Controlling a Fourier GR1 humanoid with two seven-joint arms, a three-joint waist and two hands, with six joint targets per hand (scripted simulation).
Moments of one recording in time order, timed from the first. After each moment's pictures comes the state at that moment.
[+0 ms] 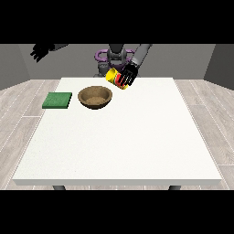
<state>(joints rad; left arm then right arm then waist) -0.75 0.03 -0.30 -0.53 -0.76 0.64 0.03 -0.16 -0.38 -0.40 -1.27 -0.39 0.34 0.01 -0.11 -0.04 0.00</state>
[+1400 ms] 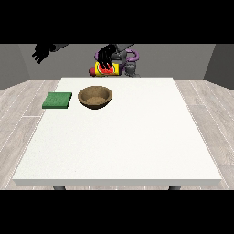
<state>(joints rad) -0.99 0.01 -0.77 -0.67 -1.26 0.06 0.61 -0.28 -0.36 -0.35 -1.09 -0.34 0.34 -0.02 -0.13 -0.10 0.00</state>
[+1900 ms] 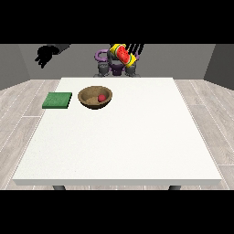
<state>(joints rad) -0.89 0.11 -0.37 -0.93 -0.85 0.30 0.42 -0.27 -0.37 -0.40 -1.08 -0.33 0.24 -0.01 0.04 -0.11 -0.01</state>
